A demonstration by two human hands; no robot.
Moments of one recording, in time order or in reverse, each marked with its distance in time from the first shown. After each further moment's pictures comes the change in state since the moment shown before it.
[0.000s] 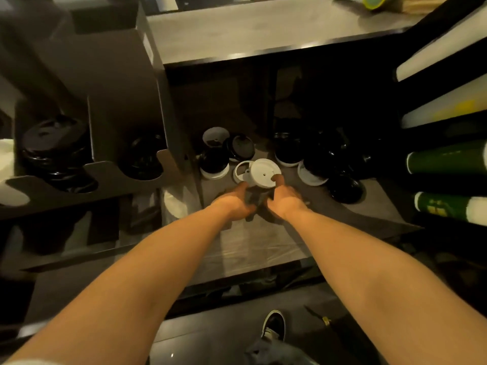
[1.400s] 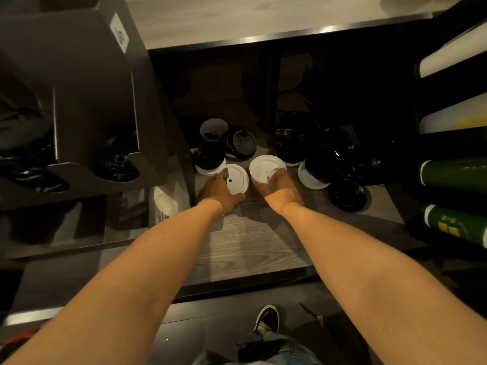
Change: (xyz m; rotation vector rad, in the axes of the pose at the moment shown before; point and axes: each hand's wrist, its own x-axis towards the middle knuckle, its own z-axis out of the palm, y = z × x) left_hand 0.034 -0.010 0.004 -0.163 0.256 -0.266; right_hand 0.034 0.011 -0.004 0.451 0.088 -0.047
